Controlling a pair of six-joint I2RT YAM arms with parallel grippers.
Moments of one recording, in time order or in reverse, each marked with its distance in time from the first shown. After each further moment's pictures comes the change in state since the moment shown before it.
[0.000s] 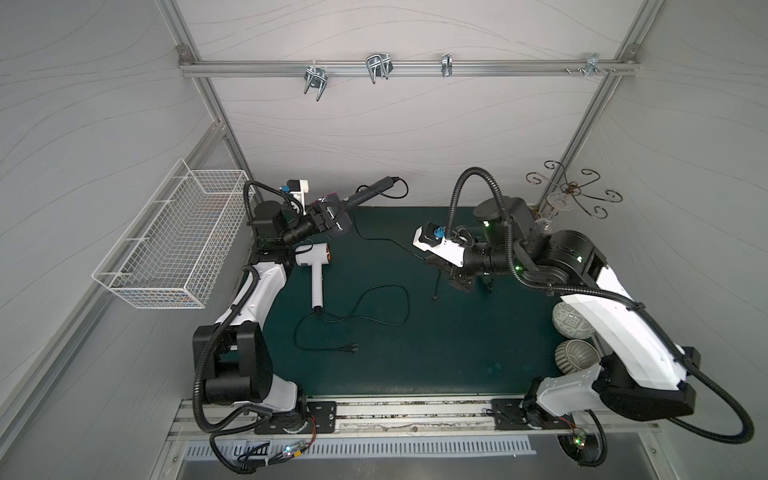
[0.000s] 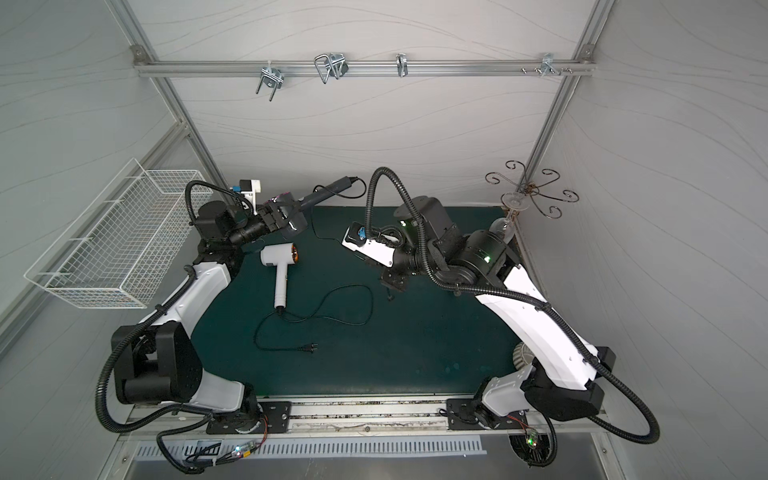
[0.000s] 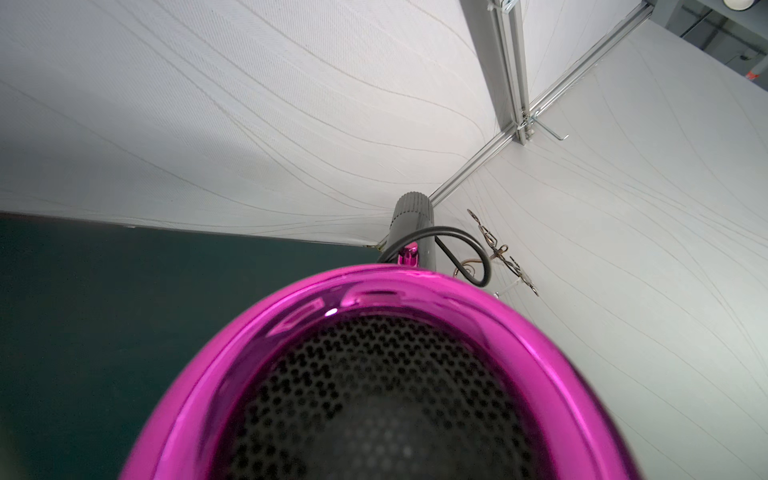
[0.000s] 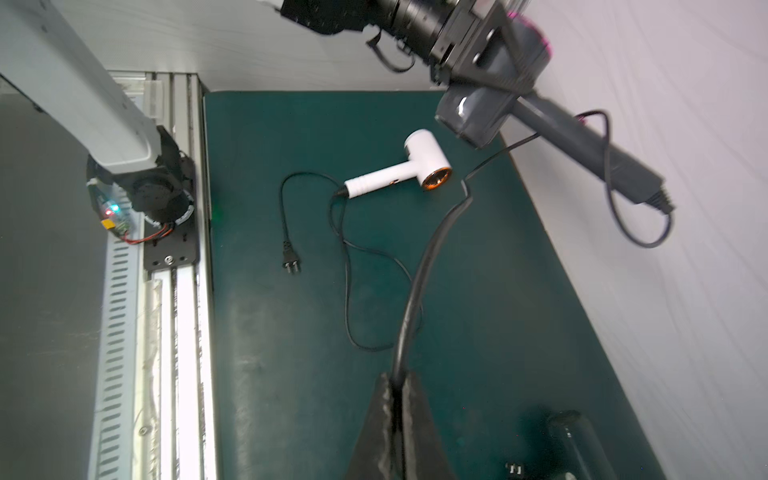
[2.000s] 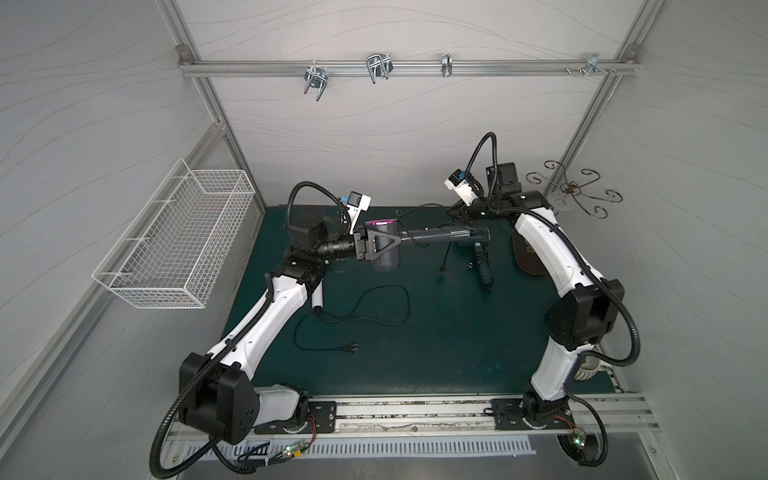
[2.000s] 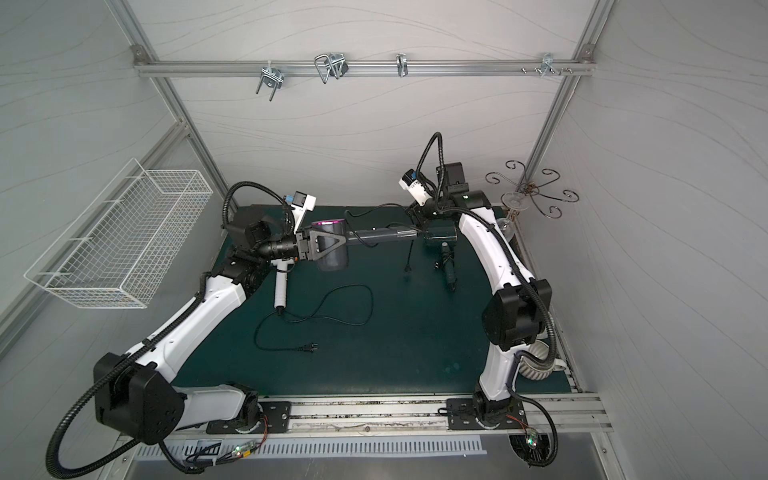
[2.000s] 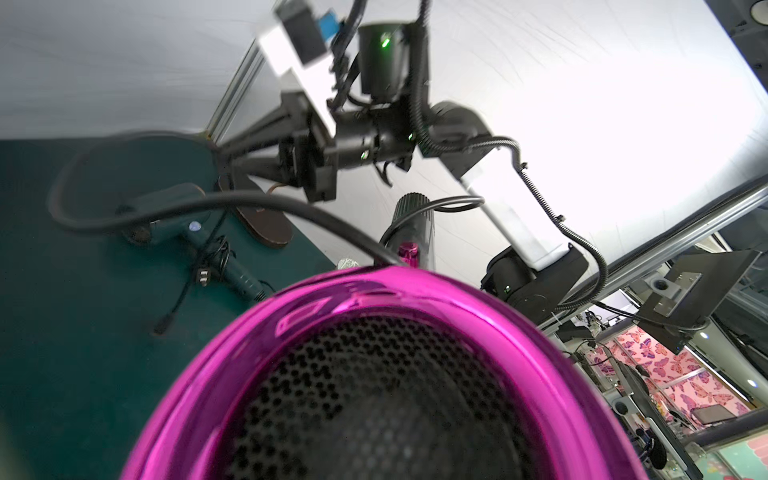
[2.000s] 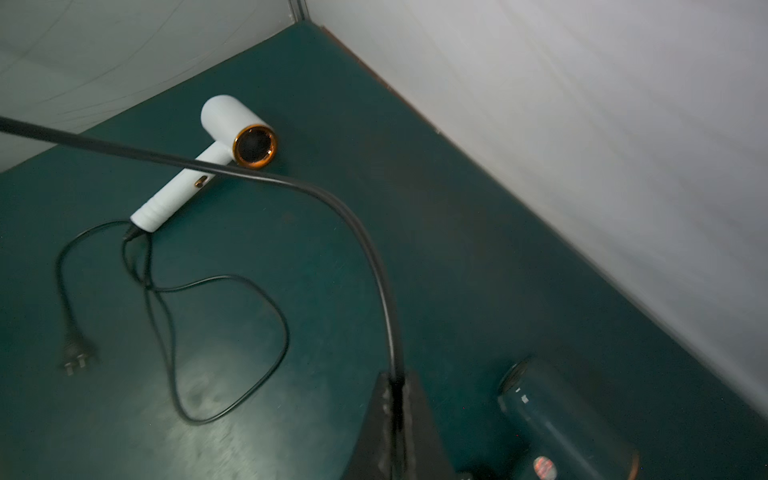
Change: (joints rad) left arm -0.360 -0.156 0.018 -0.122 0.189 -0.005; right arm -0.661 0.402 -0.140 0.361 -0.393 0.076
